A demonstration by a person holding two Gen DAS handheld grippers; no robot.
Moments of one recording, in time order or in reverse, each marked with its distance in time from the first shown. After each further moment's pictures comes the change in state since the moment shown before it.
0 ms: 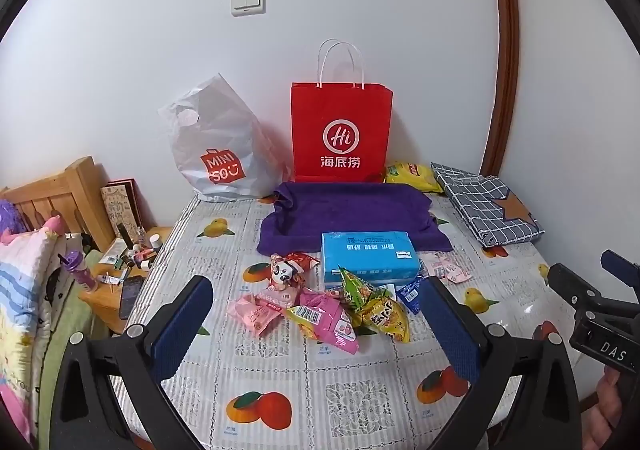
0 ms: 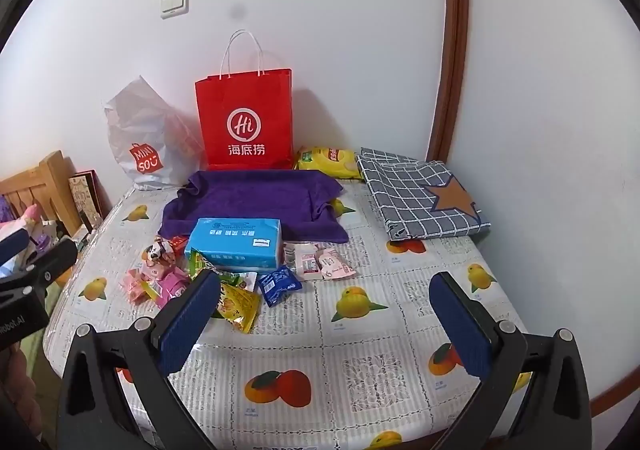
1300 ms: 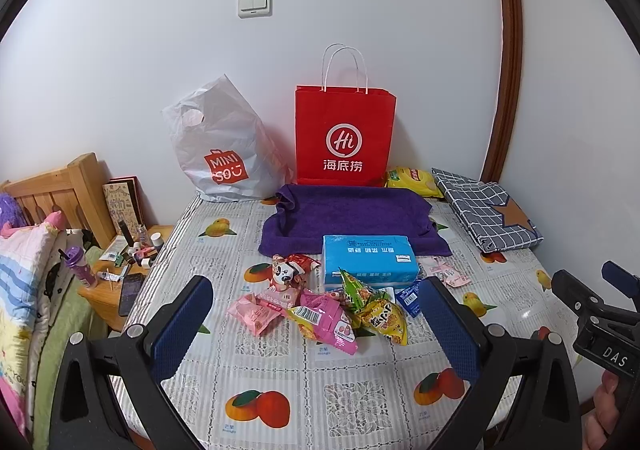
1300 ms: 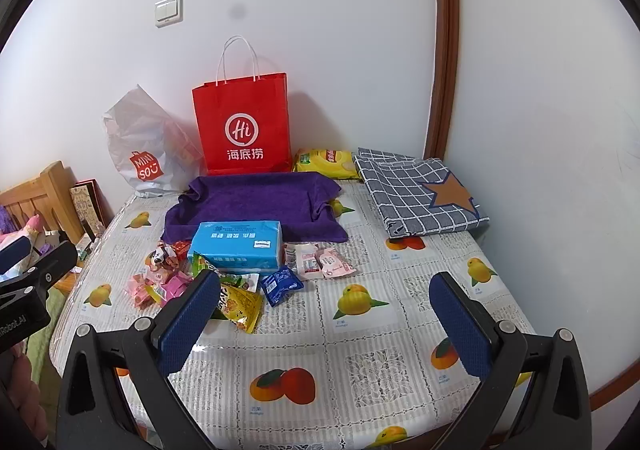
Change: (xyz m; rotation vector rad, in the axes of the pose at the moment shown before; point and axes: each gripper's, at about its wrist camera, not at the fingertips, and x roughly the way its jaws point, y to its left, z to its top) left arm -0.007 0.003 -0.001 -0.022 -0.005 0.006; right arm -0.005 -0.008 -0.005 0.044 -0.008 0.003
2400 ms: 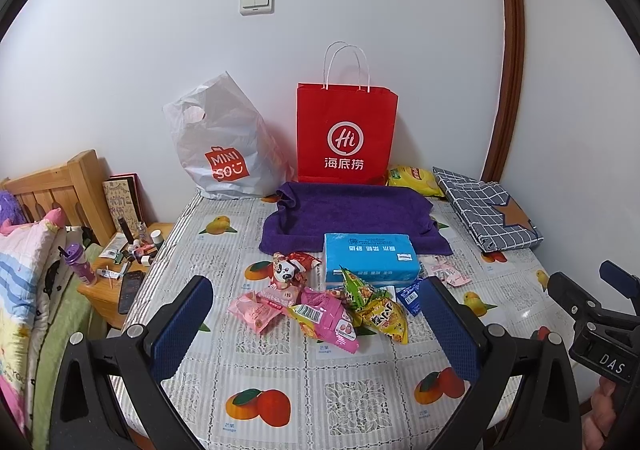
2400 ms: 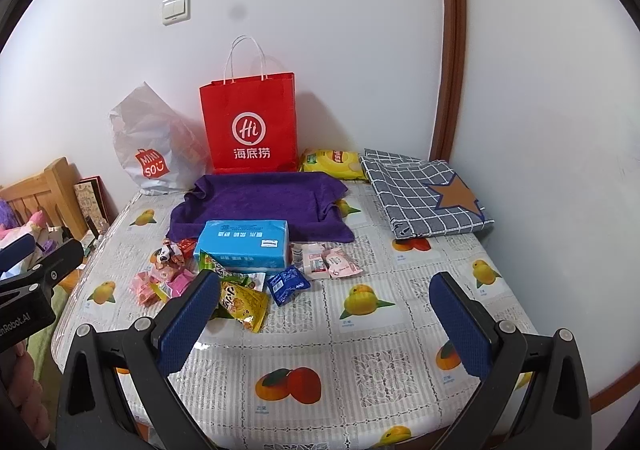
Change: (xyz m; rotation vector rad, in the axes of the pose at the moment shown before) left arm 0.002 0.001 0.001 -0.005 0.011 0.000; right arm -0.002 0.006 -0.003 -0.020 -0.005 0.013
